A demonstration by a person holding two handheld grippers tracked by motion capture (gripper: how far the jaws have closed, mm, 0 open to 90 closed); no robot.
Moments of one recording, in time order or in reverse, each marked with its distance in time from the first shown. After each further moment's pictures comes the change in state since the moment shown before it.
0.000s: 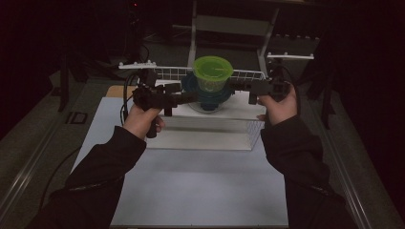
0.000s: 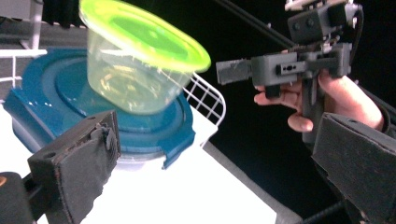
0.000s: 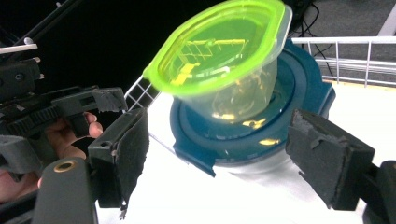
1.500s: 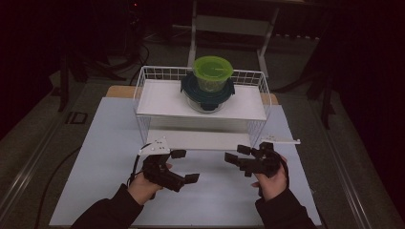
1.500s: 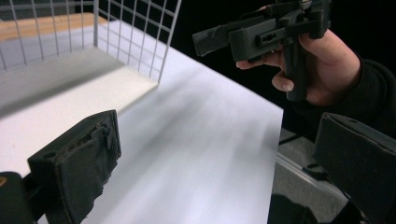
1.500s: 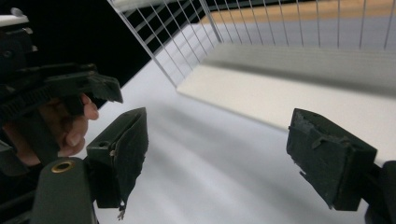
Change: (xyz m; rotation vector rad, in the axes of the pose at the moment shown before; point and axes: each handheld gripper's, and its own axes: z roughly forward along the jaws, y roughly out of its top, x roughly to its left) left arm -0.011 -0.172 0.010 0.186 -0.061 0.173; right arm -0.040 -0.192 0.012 -0.014 0.038 -0.056
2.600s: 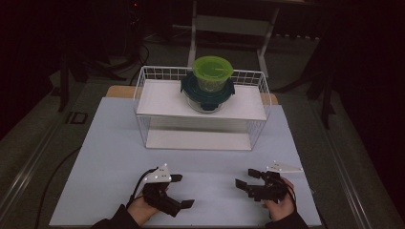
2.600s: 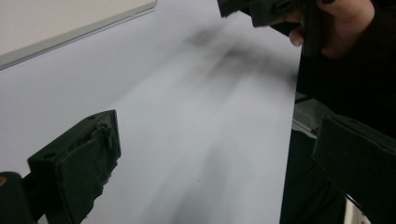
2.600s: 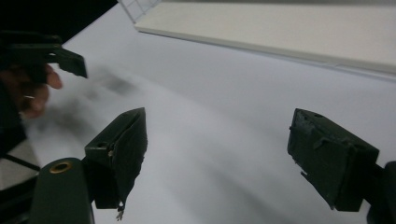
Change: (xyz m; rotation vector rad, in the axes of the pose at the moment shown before) left arm 0.001 -0.077 0.017 0.127 0.022 0.023; right arm -0.037 -0.082 -0.017 0.060 -0.105 -0.081
